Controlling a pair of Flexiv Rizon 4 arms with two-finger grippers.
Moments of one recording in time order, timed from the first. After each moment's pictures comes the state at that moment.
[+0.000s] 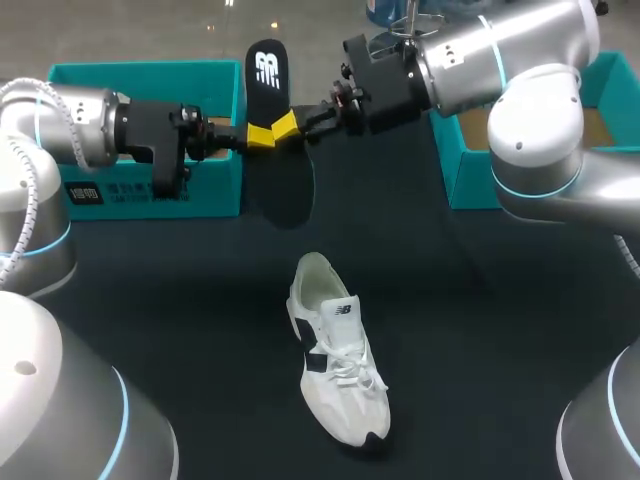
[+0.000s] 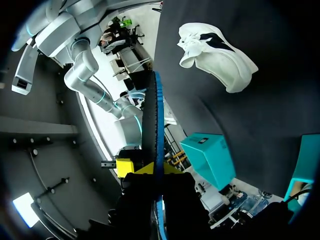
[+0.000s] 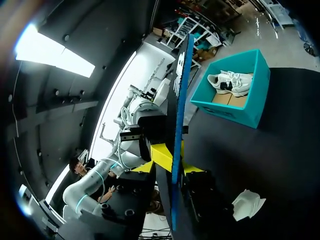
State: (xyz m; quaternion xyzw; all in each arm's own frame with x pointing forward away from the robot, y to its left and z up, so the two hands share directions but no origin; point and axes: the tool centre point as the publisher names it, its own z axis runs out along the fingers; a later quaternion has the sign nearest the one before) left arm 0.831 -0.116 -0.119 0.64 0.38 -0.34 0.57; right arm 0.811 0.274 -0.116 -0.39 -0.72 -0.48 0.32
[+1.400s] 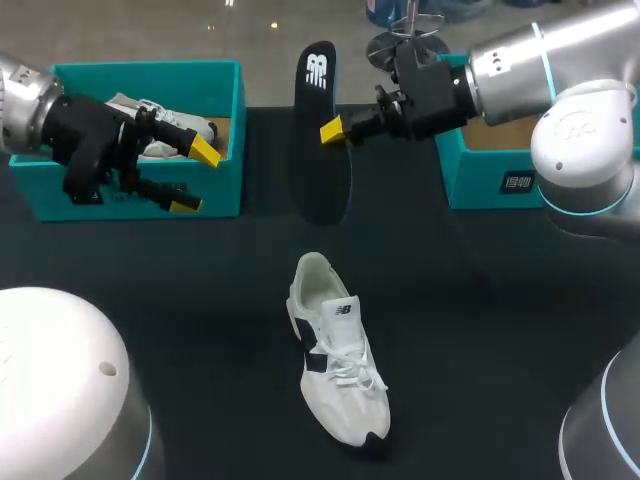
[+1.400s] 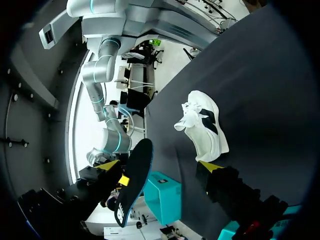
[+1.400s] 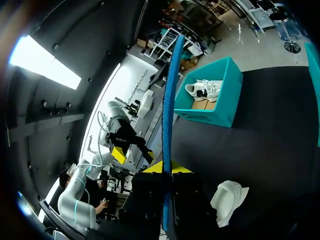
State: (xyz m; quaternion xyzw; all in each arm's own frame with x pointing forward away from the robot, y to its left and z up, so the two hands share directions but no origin) left arm 0.771 -0.037 -0.140 0.64 0.54 -0.43 0.34; right arm 0.819 0.217 -0.127 -0.46 -0.70 -0.48 0.27
